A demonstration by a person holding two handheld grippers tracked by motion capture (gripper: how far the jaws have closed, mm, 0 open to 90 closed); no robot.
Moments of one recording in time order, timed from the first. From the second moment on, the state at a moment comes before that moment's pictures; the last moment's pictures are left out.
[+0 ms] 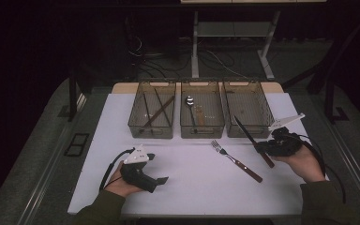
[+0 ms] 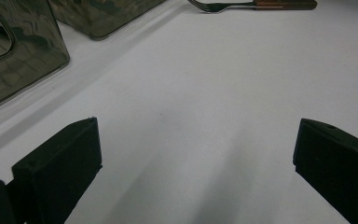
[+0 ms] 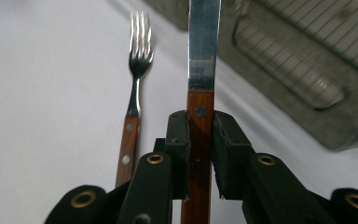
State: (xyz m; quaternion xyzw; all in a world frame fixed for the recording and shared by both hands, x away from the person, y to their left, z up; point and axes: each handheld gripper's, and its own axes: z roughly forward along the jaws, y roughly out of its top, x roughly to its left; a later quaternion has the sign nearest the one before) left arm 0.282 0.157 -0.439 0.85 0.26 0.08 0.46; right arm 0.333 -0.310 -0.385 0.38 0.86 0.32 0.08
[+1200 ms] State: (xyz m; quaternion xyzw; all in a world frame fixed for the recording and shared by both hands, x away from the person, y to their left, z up) left arm 0.282 0.155 -0.441 0.85 0.26 0.07 0.46; right arm 0.363 -0.338 -0.351 0.43 0.78 0.43 0.17
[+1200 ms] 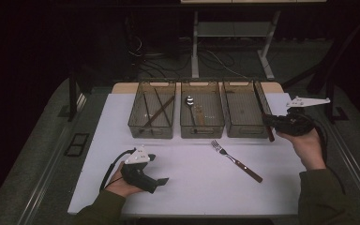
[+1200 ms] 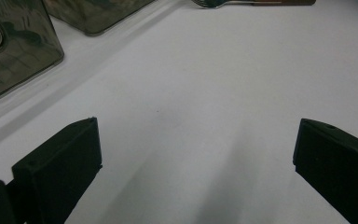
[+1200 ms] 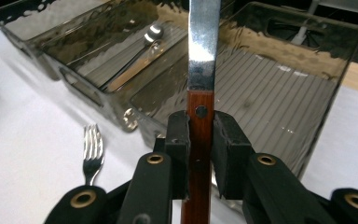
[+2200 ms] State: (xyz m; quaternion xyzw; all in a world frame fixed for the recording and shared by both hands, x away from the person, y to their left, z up) left arm 0.282 0.155 -0.442 0.85 0.26 0.07 0.46; right arm 0.438 -0.333 -0.348 0.45 0.79 0.38 0.18
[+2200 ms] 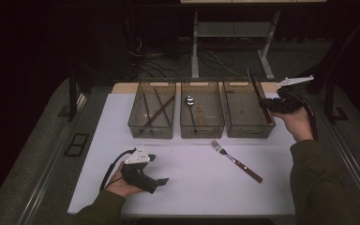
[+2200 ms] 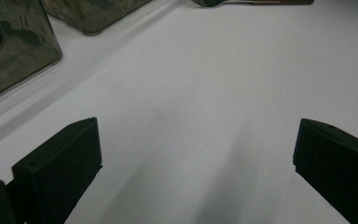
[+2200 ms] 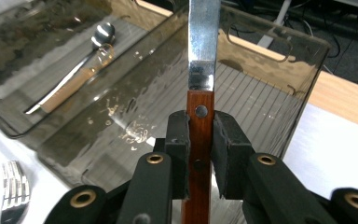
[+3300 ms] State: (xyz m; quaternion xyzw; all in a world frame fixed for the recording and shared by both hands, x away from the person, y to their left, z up) left arm 0.281 0.155 -0.441 0.85 0.26 0.07 0.46; right arm 0.457 -0.309 -0.388 0.44 0.84 0.28 0.16
